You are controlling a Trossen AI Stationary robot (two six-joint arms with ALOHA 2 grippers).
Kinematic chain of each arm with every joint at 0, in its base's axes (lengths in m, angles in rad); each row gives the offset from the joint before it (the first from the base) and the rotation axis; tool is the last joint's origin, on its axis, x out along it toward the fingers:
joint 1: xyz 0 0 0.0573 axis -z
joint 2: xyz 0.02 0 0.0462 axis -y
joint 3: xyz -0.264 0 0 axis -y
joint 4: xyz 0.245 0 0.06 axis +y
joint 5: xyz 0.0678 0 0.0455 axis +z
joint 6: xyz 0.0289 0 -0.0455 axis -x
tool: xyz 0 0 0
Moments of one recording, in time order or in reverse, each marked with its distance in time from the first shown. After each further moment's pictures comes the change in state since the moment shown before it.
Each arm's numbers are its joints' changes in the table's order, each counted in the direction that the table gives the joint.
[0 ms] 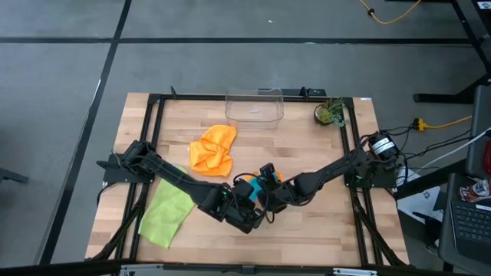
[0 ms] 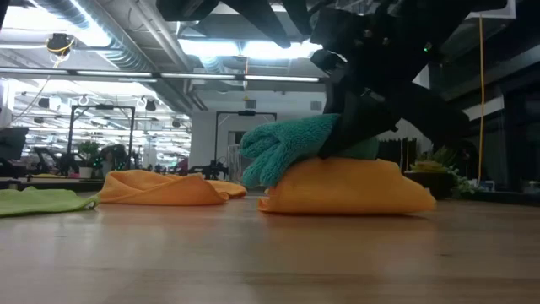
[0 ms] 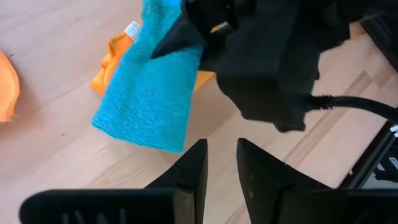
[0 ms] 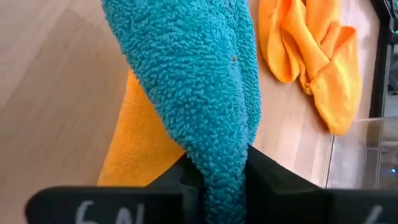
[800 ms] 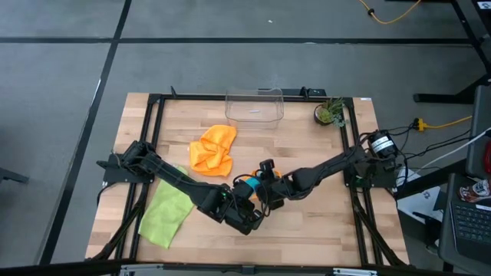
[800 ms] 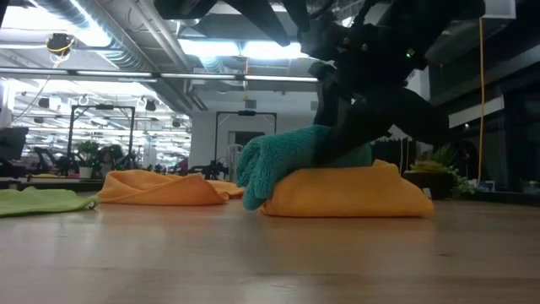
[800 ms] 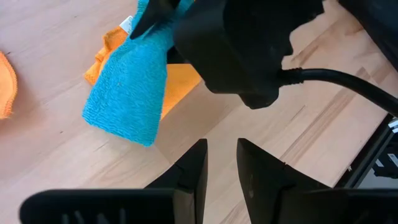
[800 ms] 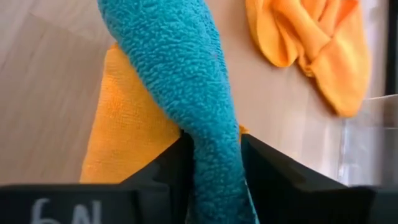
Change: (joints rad) left arm 0.005 0.000 0.000 0.000 0.000 0.000; right arm 0.049 0.000 0.002 -0.001 0.053 -0.067
